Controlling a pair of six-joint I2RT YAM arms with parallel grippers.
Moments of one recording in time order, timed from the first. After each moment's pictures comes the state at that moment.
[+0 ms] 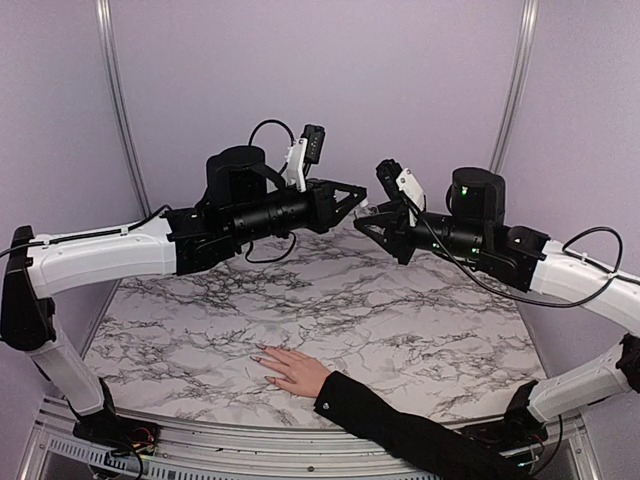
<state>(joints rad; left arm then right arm) -1.01 1.65 1.43 0.22 0.11 -0.42 0.79 1.22 1.07 -0.04 -0.23 -0.16</state>
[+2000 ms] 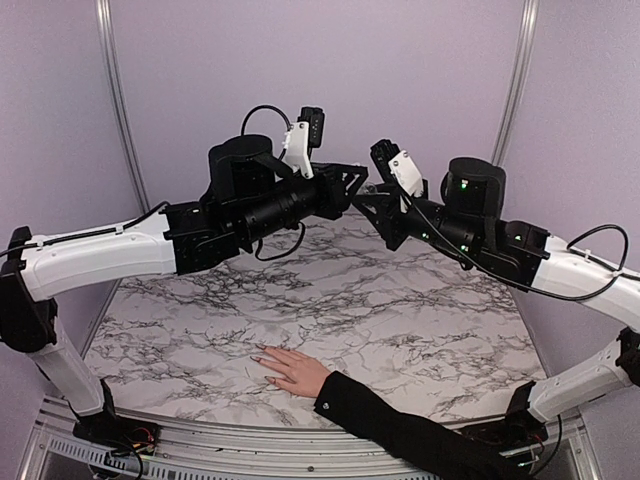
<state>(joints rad) -1.08 1.66 1.53 0.18 -0.17 -0.37 0.91 1.24 1.15 -0.02 0.10 -0.20</state>
